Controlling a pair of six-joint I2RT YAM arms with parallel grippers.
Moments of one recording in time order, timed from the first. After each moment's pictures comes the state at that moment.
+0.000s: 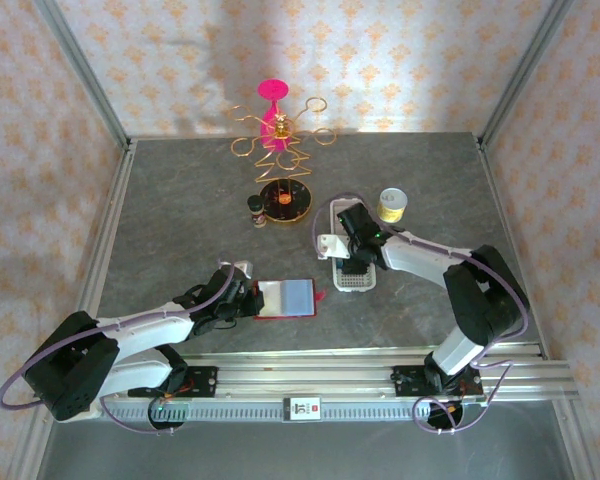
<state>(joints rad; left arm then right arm) -0.63 1.16 0.28 0.03 0.09 -0.78 0.58 1.61 0.92 -0.34 0.14 -1.07</state>
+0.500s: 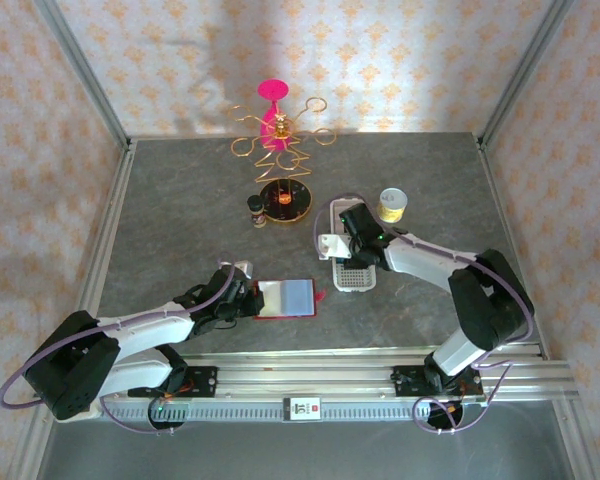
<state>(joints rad) -0.63 1.17 0.28 0.04 0.09 -0.78 0.58 1.58 0.90 -0.31 0.15 -1.09</state>
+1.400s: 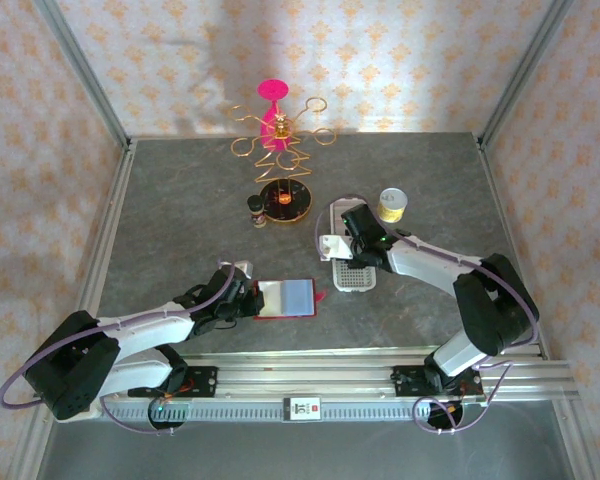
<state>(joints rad) -0.63 1.17 0.28 0.04 0.09 -0.78 0.58 1.55 0.88 -0.31 0.15 -1.10</state>
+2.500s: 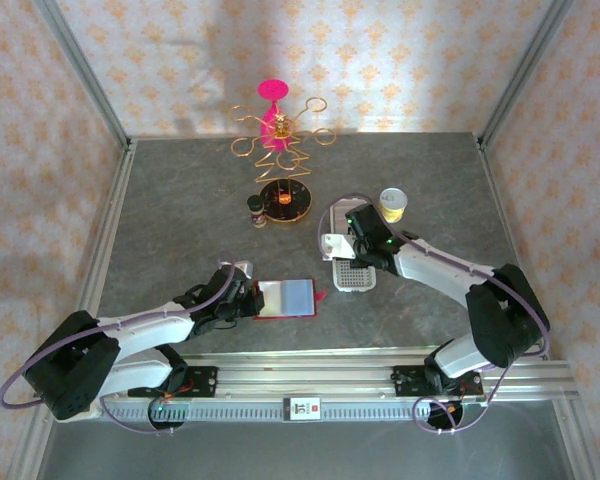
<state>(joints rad) -0.63 1.17 0.28 0.04 0.09 -0.78 0.58 1.47 0.86 -0.33 0.14 -1.10</state>
